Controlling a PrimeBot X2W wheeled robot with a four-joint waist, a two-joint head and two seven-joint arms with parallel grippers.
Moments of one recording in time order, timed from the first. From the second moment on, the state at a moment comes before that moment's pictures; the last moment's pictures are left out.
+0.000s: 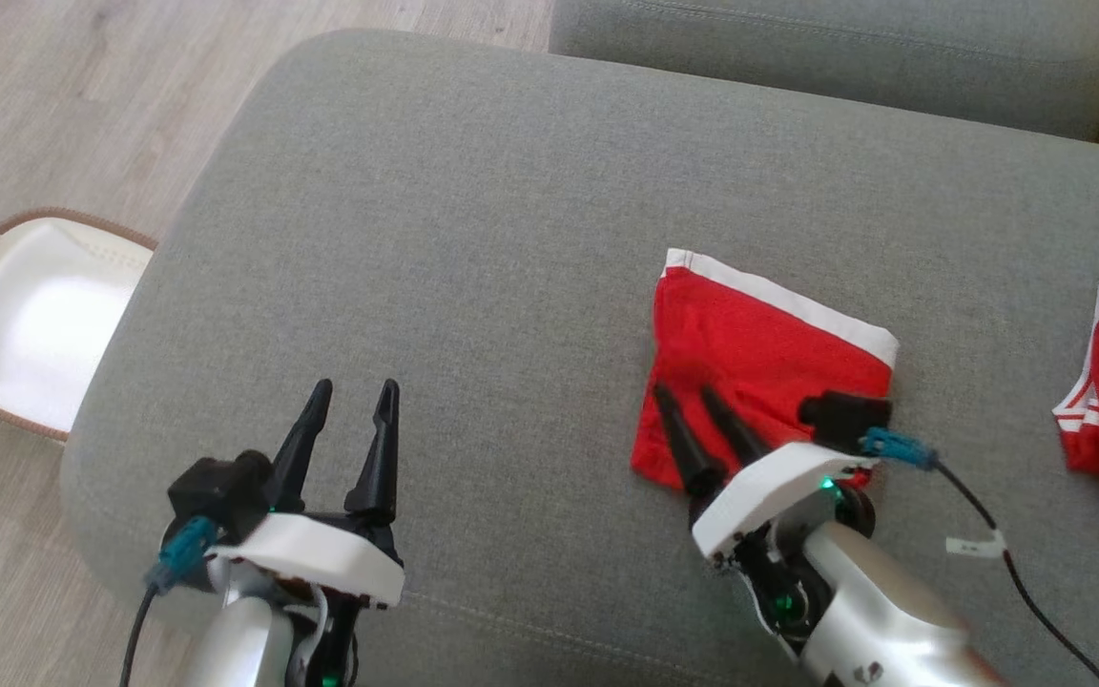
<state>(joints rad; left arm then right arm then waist) -0.10 0.04 -0.22 0.29 -0.32 -0.10 -0.25 -0.43 -0.06 0.63 0.77 0.93 0.13 -0.19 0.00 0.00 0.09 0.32</state>
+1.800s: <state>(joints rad) -0.11 0.04 -0.14 0.11 -0.30 -0.06 -0.26 -0.13 -0.05 0.05 0.26 0.09 0.13 -0.25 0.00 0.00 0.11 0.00</state>
